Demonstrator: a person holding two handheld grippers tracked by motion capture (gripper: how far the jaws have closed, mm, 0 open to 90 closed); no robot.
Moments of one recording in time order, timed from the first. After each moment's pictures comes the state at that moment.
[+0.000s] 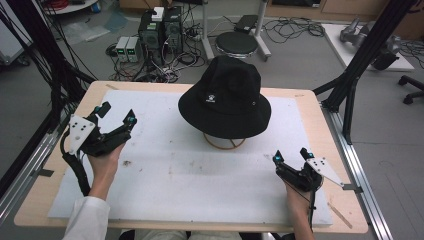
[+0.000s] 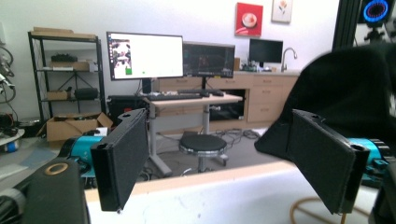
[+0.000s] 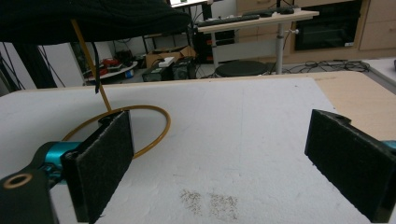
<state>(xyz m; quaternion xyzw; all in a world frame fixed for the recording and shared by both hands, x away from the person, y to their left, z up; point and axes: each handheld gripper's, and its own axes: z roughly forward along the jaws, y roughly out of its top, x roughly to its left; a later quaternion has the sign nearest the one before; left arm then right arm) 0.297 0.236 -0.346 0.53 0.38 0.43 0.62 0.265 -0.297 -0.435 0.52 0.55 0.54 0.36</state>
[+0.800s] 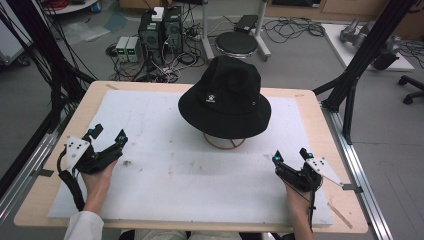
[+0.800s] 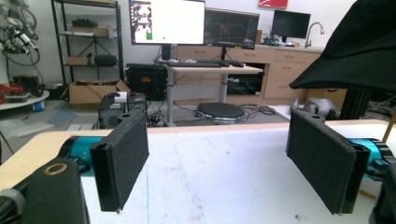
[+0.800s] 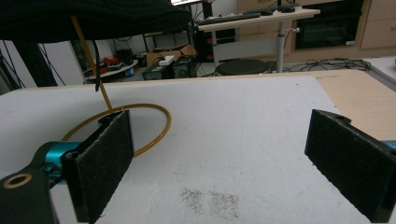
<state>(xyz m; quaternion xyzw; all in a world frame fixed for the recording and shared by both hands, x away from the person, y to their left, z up) 0.285 0.268 -0.406 0.54 0.44 0.42 0.58 0.265 -0.297 -0.435 0.52 0.56 0.53 0.36</state>
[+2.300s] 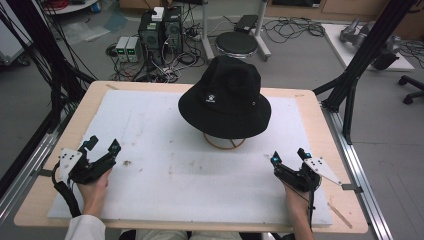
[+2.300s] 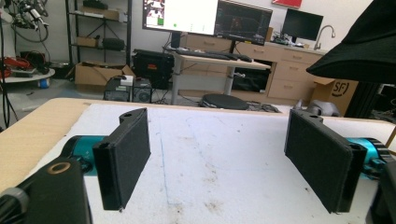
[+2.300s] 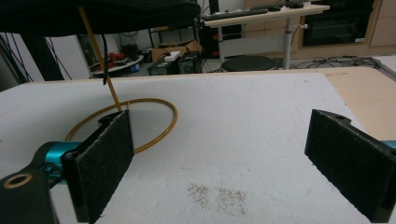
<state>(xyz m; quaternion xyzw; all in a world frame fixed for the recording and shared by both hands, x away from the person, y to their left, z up) 0.273 0.287 -0.435 0.52 0.48 0.40 0.59 0.266 -0.296 -0.436 0.51 0.57 0.53 0.36</state>
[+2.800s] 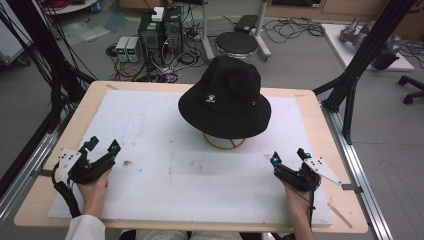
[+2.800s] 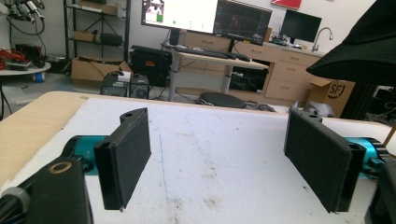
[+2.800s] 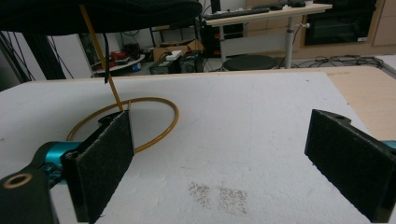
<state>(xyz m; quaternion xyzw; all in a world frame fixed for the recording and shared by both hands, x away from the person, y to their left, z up) 0.274 0.290 -0.438 0.51 0.48 0.39 0.60 0.267 -0.295 -0.437 0.51 0.57 0.54 0.35</state>
